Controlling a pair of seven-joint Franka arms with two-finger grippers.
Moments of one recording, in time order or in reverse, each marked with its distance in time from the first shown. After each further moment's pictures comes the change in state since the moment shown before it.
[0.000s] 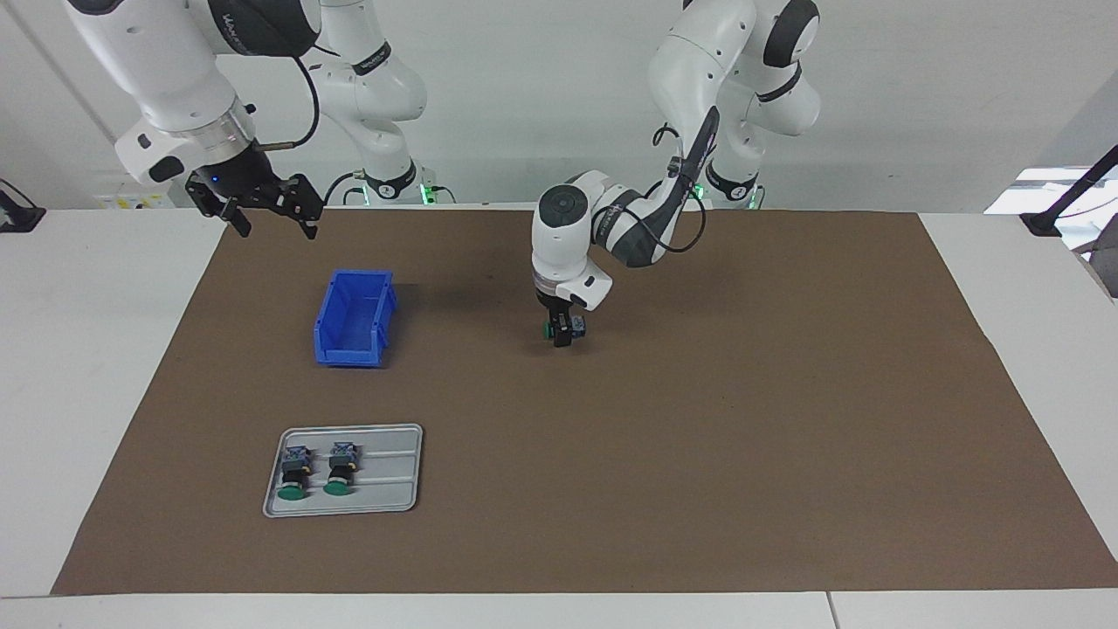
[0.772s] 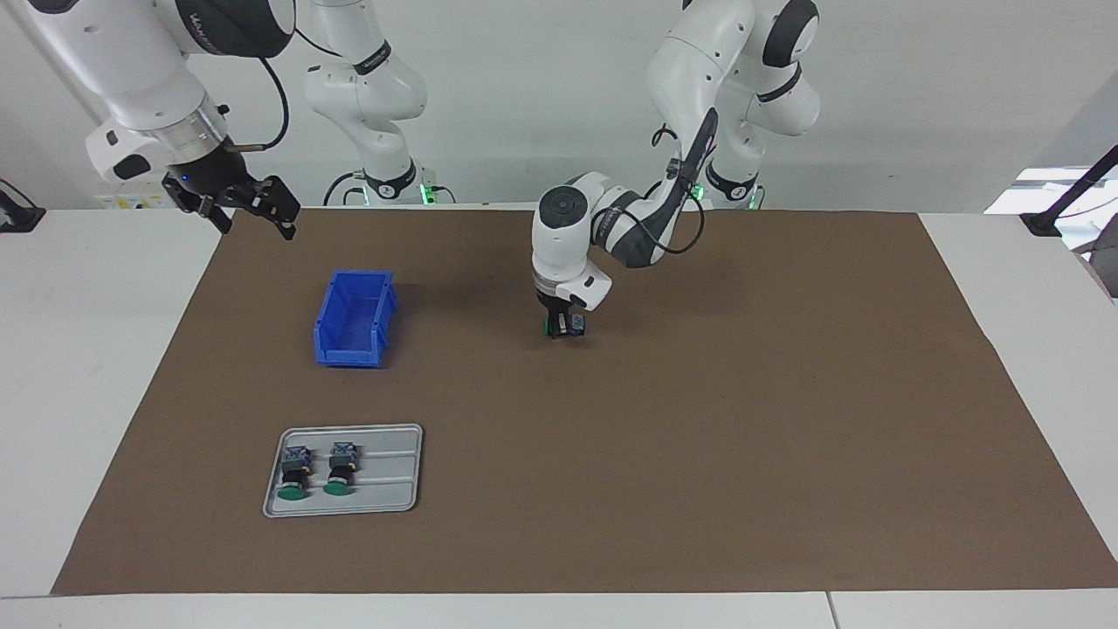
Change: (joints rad) left arm -0.002 0.000 -0.002 -0.016 0.001 0.022 0.000; right arm 0.063 -0.001 -0.125 0.000 0.000 -0.005 0.029
